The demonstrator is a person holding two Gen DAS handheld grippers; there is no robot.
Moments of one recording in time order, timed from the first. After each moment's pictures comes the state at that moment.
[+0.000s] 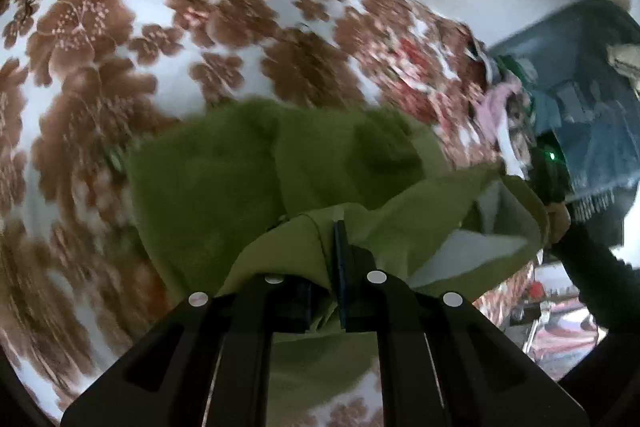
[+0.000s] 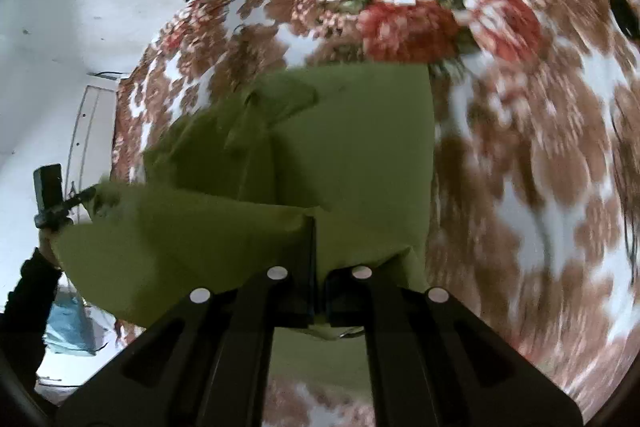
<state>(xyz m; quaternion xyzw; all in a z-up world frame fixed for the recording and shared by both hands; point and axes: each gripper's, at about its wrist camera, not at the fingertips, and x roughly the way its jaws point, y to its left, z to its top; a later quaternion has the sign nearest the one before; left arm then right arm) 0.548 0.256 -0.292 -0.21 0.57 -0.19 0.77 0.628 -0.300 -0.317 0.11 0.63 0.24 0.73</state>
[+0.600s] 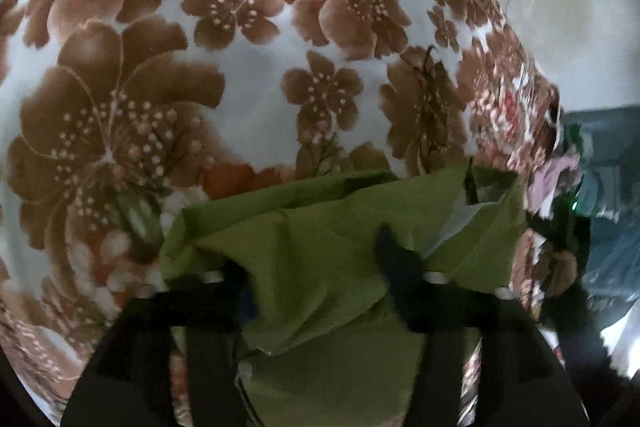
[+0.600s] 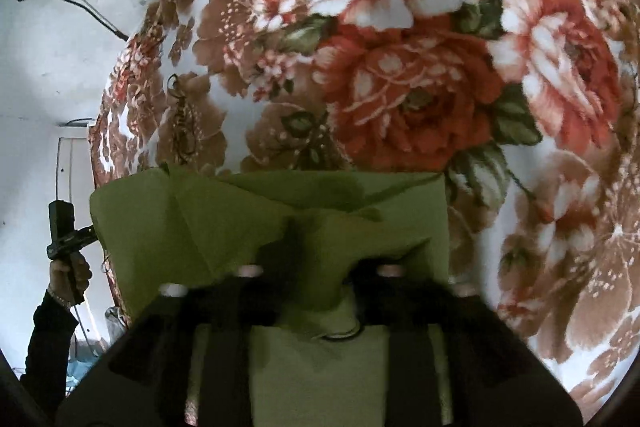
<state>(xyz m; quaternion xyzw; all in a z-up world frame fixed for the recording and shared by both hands) 0.660 0.310 -0.398 -0.30 0.63 -0.09 0.71 0.758 -0.287 -0.398 0.17 0.66 0.21 0.70</state>
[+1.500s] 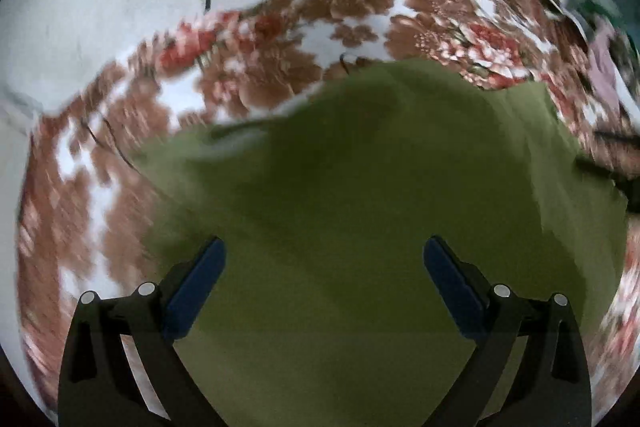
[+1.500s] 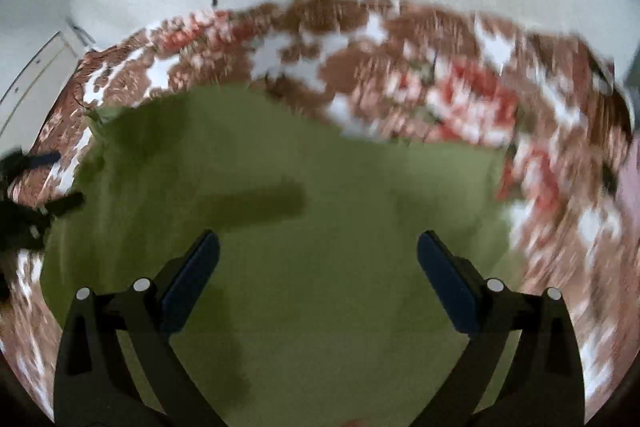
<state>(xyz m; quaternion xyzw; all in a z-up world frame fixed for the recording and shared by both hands) 0.568 0.126 -0.340 0.02 0.50 0.00 0.87 0.580 -0.099 -0.336 -0.07 0.48 0.17 0.86</state>
